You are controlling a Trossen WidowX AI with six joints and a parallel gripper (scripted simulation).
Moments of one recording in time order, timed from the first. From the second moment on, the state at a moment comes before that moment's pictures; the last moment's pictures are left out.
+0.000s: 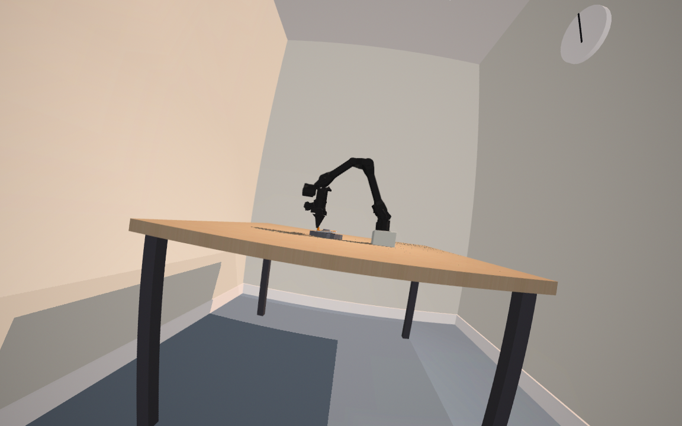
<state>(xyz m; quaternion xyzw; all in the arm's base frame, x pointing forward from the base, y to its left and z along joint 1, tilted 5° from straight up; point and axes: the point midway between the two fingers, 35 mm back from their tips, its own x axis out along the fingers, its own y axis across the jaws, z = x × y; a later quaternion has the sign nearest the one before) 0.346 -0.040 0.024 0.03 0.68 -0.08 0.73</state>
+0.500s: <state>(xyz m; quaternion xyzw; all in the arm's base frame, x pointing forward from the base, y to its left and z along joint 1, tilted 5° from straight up) 0.346 -0.041 0.024 0.03 0.68 -0.08 0.73</state>
